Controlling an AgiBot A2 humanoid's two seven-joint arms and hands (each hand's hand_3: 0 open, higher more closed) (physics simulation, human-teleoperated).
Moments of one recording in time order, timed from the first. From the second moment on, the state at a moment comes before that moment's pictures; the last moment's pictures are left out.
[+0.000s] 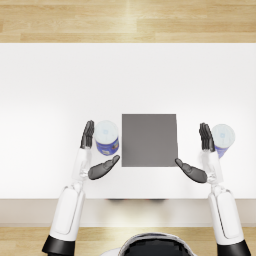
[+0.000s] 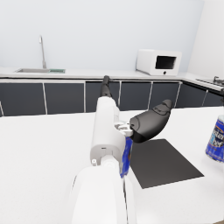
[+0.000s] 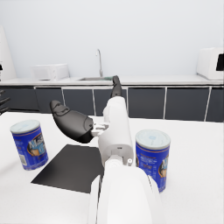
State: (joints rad) left arm 0.23 1.25 0.21 -1.71 1.13 0.01 0.01; right arm 0.19 -1.23 0.16 1.78 1.13 0.01 -0.01
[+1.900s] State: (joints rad) left arm 0.42 1.44 0.20 -1.06 1.33 -0.02 0.00; right arm 0.32 -1.34 -0.03 1.13 1.34 0.05 0.01
